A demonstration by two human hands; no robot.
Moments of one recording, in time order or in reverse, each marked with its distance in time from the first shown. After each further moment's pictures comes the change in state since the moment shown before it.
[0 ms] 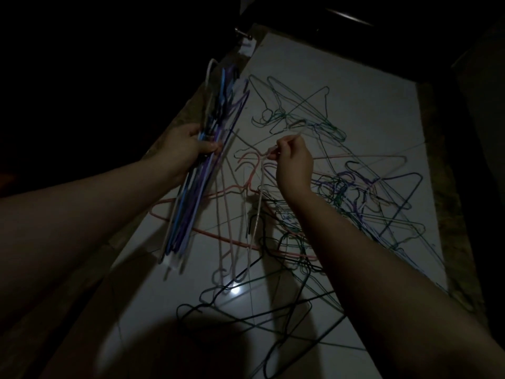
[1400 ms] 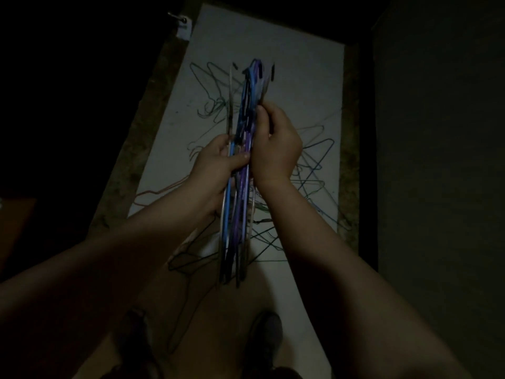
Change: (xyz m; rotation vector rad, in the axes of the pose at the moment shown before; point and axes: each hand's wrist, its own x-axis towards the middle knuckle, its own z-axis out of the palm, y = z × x) left_hand -0.170 0.210 0.133 -0.207 -0.281 -0.248; right_hand -0.048 -0.233 -0.172 -0.156 0.361 -0.131
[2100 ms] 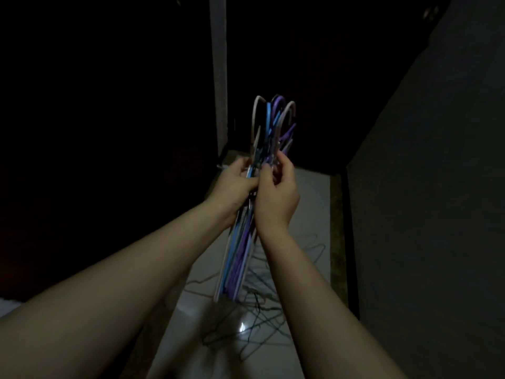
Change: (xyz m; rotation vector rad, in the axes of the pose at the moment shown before) left_hand -0.202 0.380 0.096 0.129 -0.047 0.334; right_hand 0.080 -0.394 -0.165 0.357 -0.057 0.141
